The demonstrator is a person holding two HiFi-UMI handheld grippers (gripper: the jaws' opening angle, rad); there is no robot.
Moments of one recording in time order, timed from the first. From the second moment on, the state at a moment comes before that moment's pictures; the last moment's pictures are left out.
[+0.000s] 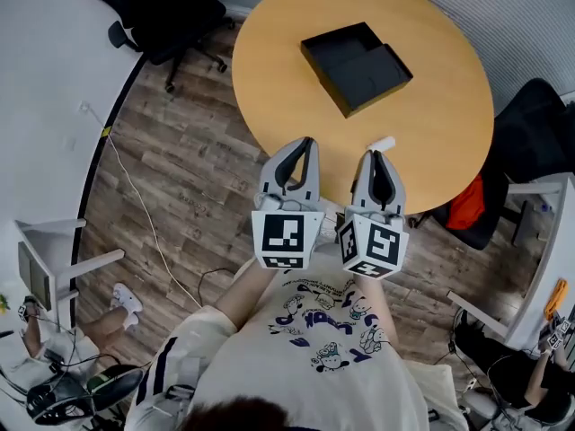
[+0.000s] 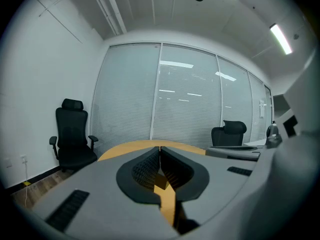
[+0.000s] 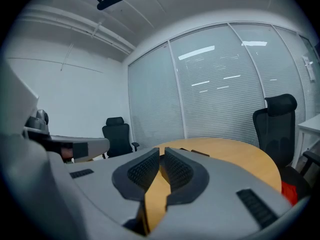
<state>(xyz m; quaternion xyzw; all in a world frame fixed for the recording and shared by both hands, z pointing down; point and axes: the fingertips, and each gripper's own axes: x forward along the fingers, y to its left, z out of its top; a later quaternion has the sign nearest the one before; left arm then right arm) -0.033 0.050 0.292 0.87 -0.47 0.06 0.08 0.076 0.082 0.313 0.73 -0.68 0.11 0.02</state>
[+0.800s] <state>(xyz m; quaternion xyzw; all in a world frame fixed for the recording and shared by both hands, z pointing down) 0.010 -0.027 0.353 0.90 -0.41 0.11 0.13 0.118 0.020 0.384 0.76 -0.61 0.18 0.07</state>
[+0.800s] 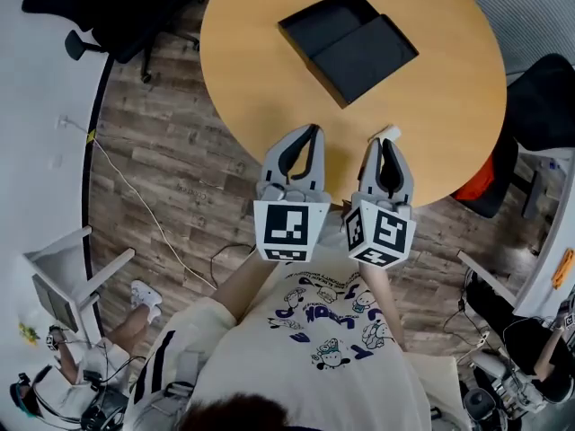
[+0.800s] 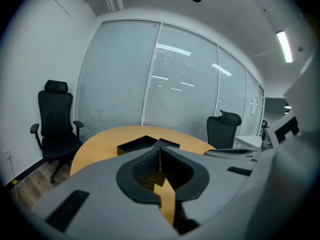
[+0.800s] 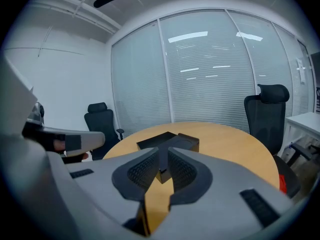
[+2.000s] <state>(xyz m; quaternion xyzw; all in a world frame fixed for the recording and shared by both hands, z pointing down) 0.051 -0.044 0.459 0.87 -0.39 0.23 0.21 0.179 0.028 0.521 0.77 -0.52 0.36 0.13</state>
